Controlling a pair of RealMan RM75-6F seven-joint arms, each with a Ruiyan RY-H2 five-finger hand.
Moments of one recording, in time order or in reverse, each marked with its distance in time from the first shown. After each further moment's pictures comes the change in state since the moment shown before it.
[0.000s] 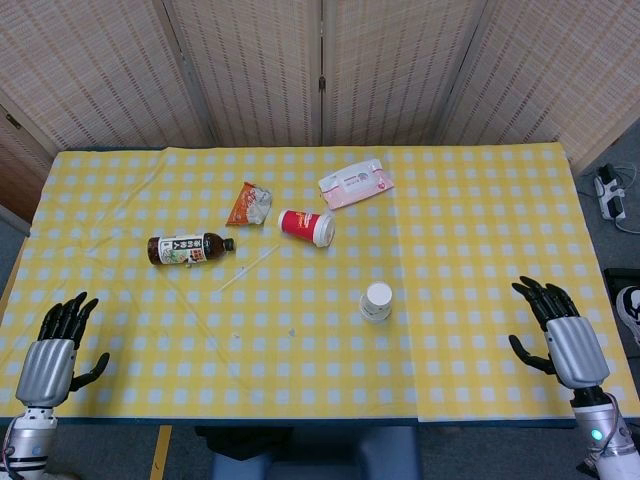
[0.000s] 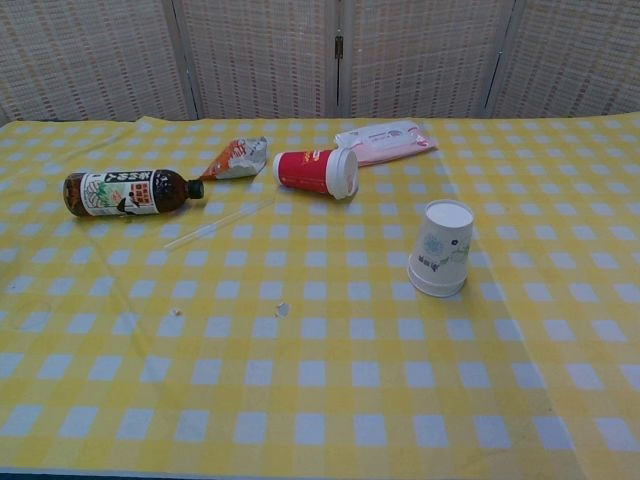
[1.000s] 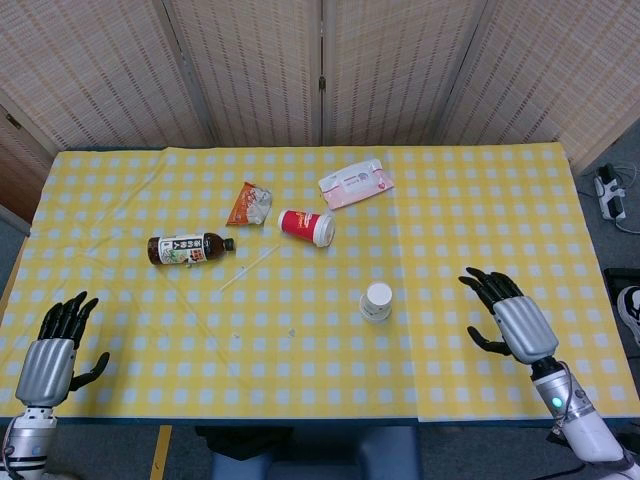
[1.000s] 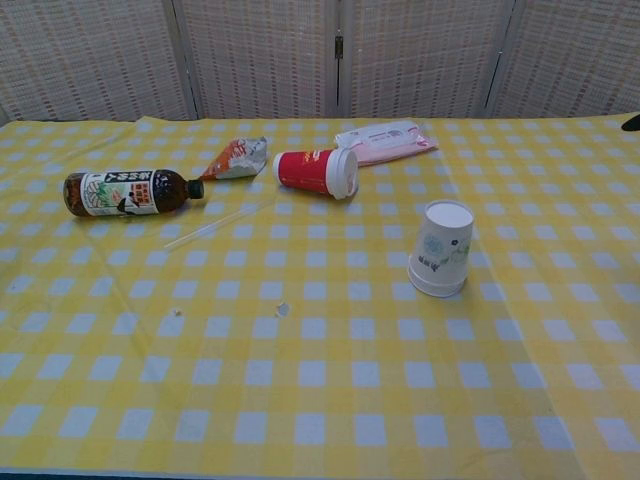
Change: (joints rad) left arm 0.000 0.006 0.006 0.002 0.000 0.002 -0.010; right arm 0.149 0.020 0.066 -0.069 -0.015 -0.291 -0.041
